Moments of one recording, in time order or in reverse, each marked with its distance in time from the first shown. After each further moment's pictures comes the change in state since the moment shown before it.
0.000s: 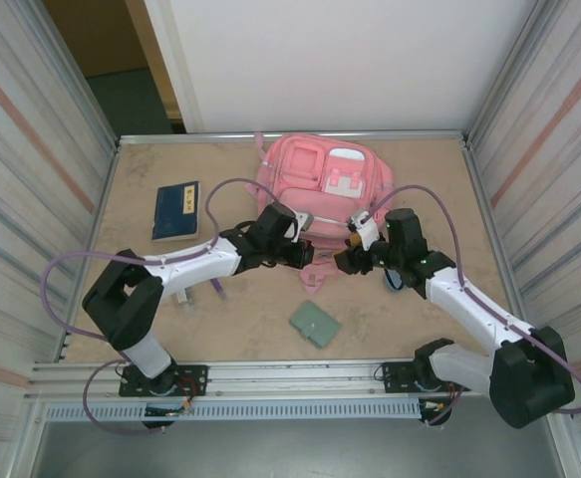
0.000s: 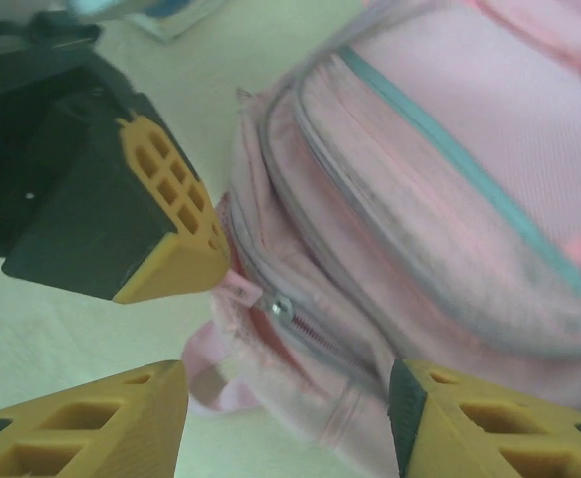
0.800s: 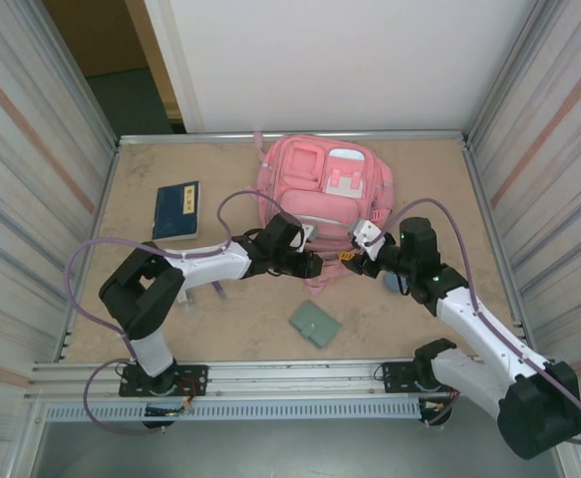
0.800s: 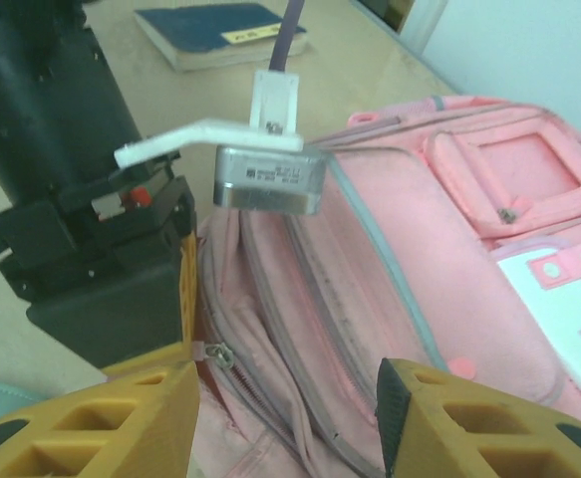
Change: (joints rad) left arm -0.021 0.104 -0.021 0.075 0.089 -0.049; right arm -0.014 -0.201 -0.085 0.066 0.012 -0.282
